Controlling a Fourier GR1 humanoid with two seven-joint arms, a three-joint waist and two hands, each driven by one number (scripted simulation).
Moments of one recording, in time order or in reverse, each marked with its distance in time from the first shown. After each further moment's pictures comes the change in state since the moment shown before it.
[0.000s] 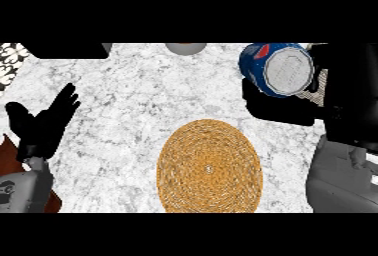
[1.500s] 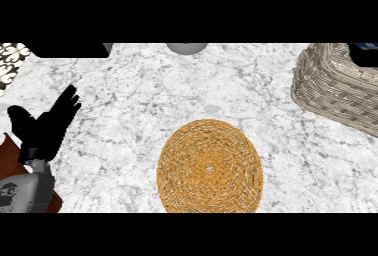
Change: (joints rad) left arm 0.013 -0.012 0.001 0.000 -0.012 -0.004 -0.022; right arm -0.006 -0.383 -0.481 0.782 -0.163 -0.310 -0.620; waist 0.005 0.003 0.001
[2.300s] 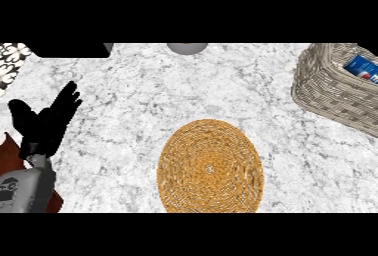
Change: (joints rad) left arm -0.032 0.001 0.004 0.013 -0.002 0.004 0.017; right arm -0.125 -0.089 -0.132 0.378 -0.160 -0.159 -0.235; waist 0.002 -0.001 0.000
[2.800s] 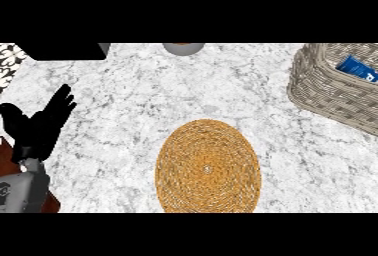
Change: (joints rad) left arm 0.026 0.015 0.021 -0.012 0.015 -0.011 0.003; right arm 0.099 -0.125 -0.256 -0.054 -0.278 0.074 -0.018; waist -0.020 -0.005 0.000
